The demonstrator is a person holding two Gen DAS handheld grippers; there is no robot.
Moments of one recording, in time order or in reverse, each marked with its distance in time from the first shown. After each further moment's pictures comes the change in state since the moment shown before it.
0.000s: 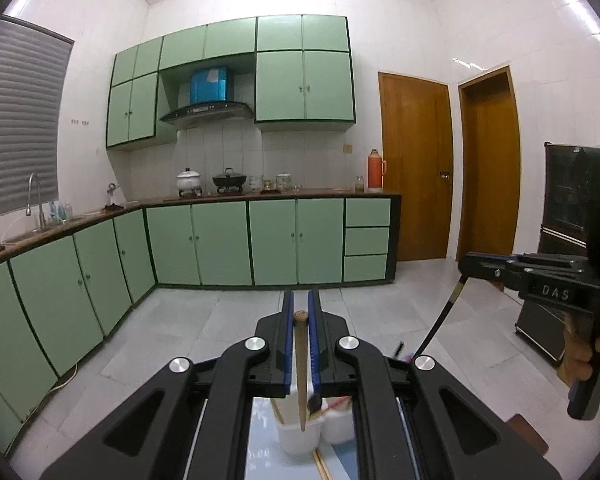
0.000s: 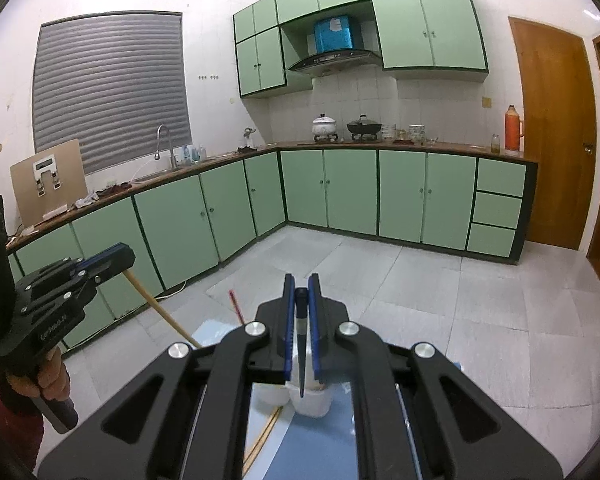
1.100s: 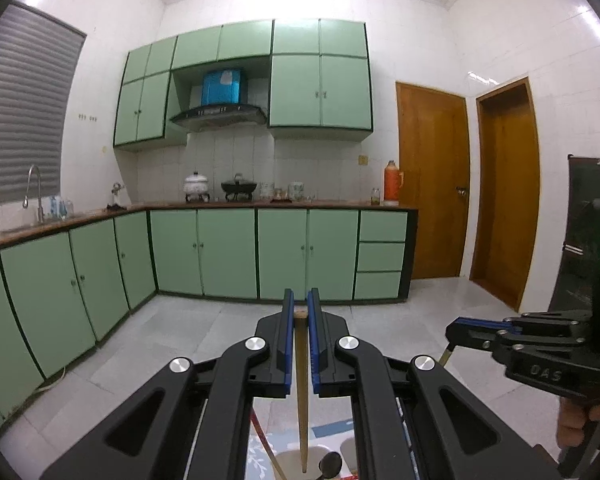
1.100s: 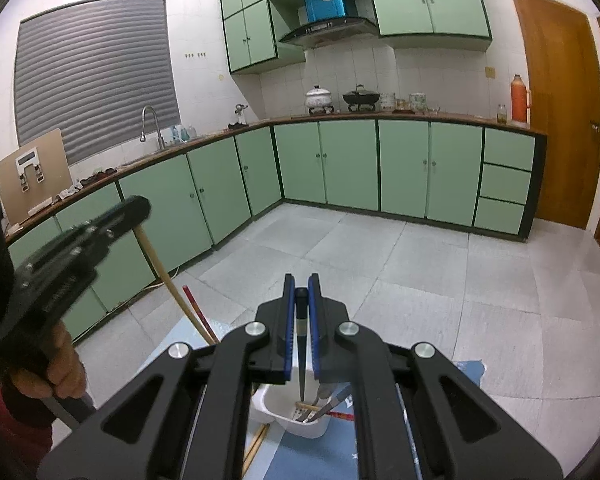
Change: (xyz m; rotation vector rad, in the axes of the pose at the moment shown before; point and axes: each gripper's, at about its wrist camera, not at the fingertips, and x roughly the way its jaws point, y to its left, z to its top) left arm 0.111 0.016 -0.014 -0.050 -0.034 0.039; right arm 0.109 -0.021 -0.021 0.034 0.098 0.001
